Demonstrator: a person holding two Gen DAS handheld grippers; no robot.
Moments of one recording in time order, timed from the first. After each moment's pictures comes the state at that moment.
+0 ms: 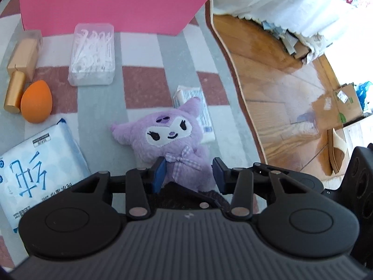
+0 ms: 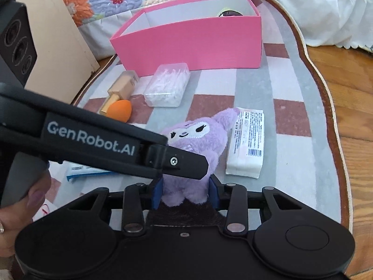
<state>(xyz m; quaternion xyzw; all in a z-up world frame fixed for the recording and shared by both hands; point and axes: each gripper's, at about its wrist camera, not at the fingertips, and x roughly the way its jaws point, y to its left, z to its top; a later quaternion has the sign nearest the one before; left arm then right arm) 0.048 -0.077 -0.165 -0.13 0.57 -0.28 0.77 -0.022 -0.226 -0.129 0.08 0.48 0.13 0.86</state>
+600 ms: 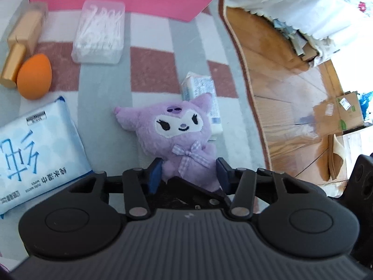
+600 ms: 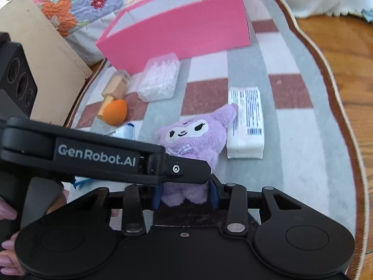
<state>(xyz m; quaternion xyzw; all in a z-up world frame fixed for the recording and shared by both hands) 0.045 -0.075 -0.178 -0.16 0.58 -0.26 0.75 -0.025 -0.233 -0.132 0.14 0.48 0.11 0.86</state>
